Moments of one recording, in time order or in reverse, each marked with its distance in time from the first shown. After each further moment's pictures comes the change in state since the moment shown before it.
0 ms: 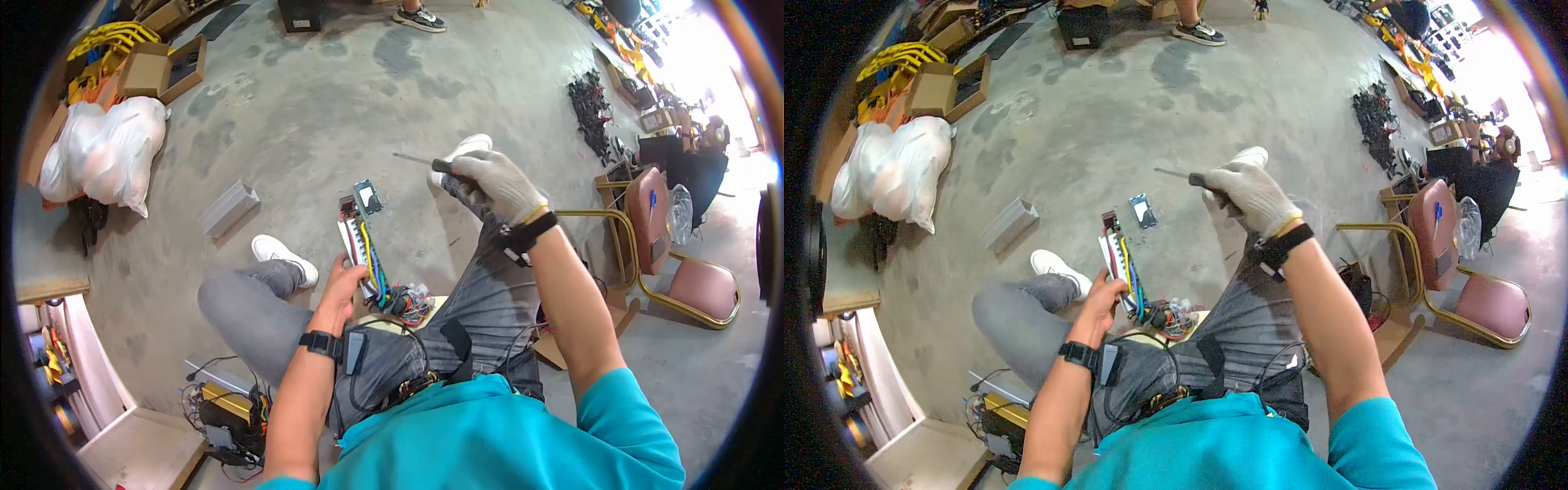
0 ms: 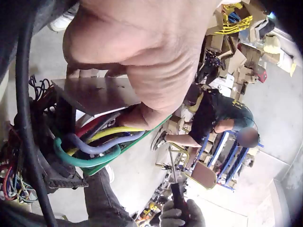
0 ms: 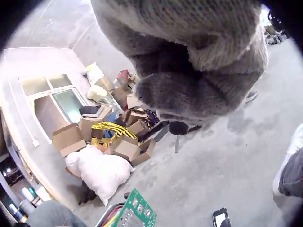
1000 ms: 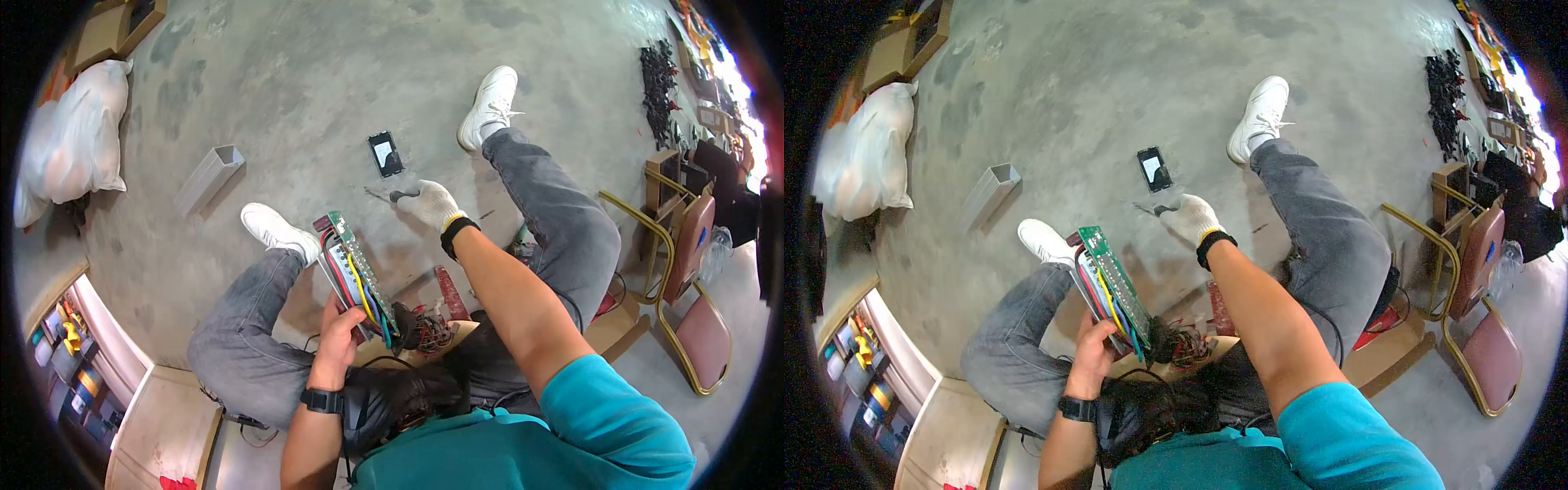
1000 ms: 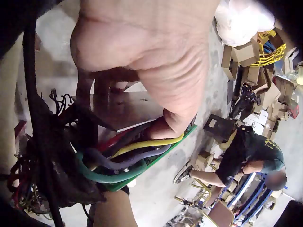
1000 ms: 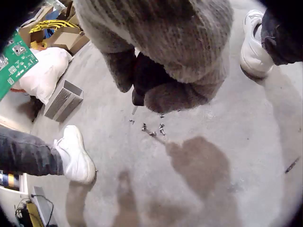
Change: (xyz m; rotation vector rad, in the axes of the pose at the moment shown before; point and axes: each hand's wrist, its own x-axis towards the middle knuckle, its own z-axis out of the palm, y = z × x) left_hand -0.015 0.001 -0.017 -0.346 0.003 -0.163; right_hand 0.123 0.215 0.175 -0.125 -0.231 0.517
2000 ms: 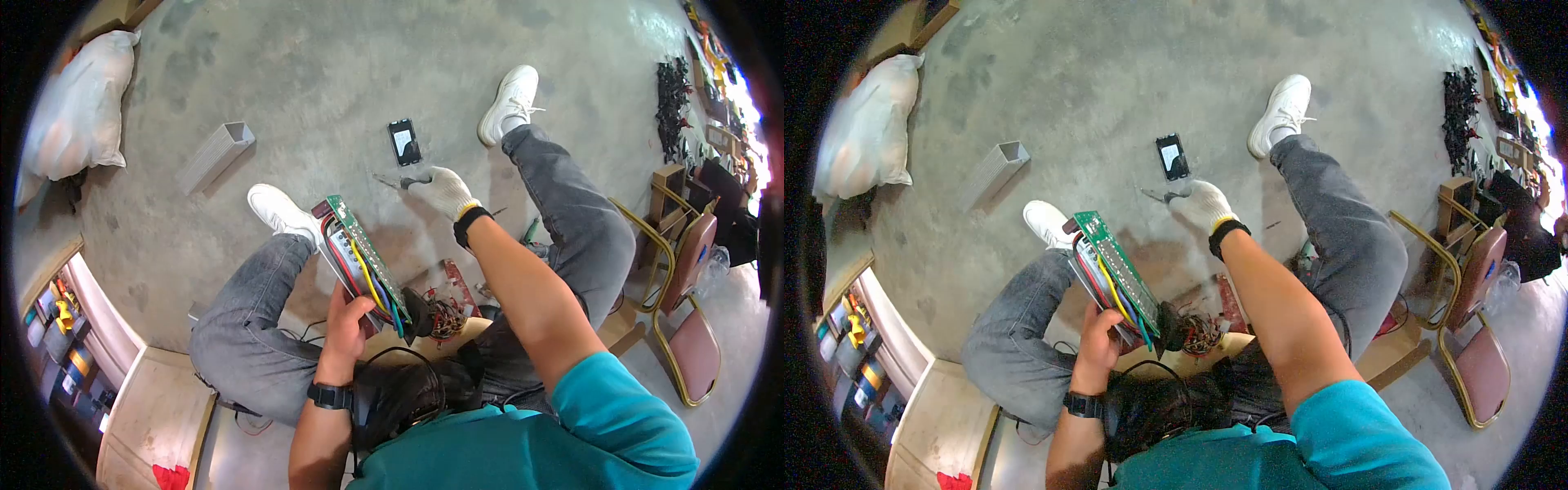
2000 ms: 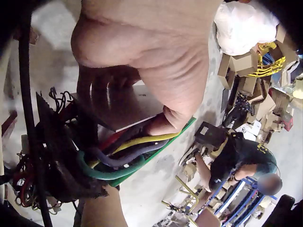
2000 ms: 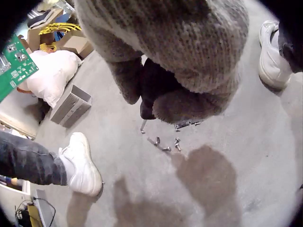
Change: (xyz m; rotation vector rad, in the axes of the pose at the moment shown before) left_hand 0.000 0.019 0.001 -0.095 0.024 0.018; right_hand 0.004 -0.034 0.004 -0.179 -0.006 -0.006
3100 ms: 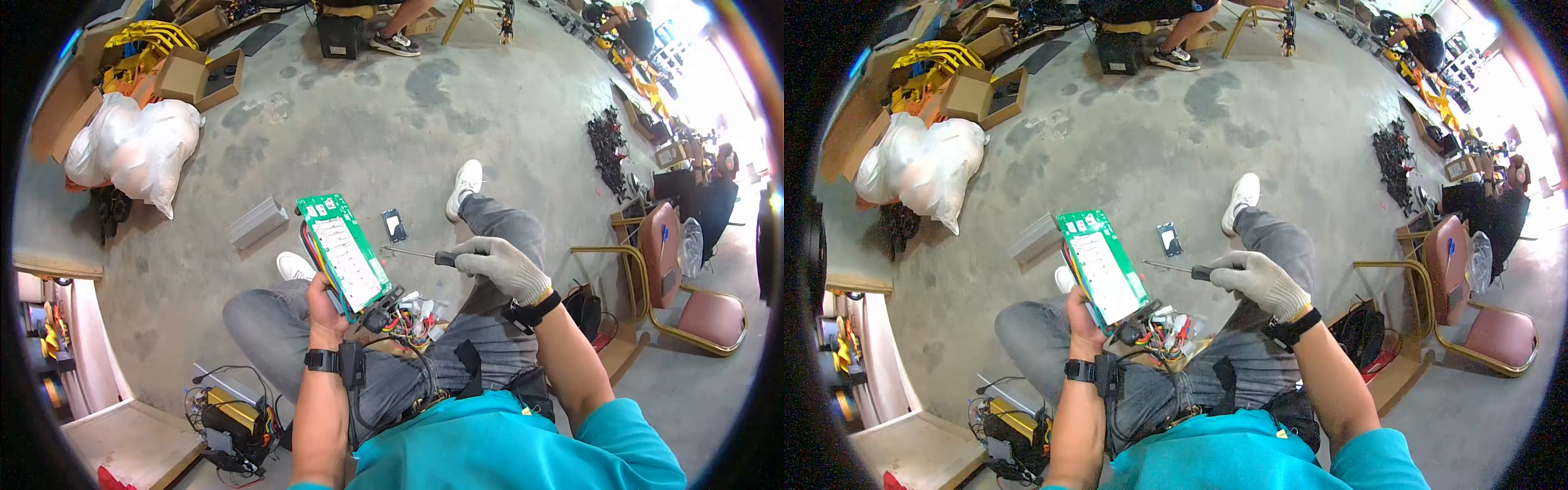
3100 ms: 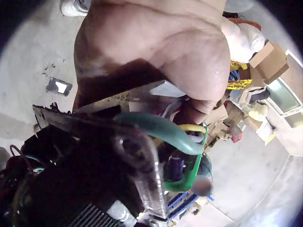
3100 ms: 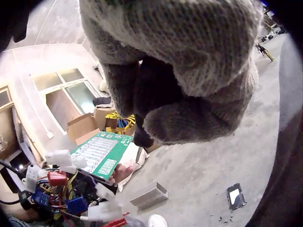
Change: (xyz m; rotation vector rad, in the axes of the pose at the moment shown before) left_hand -0.011 0.023 -0.006 -0.295 -0.648 0.280; right_hand -0.298 -0.027 -0.098 0.227 0.070 -0.365
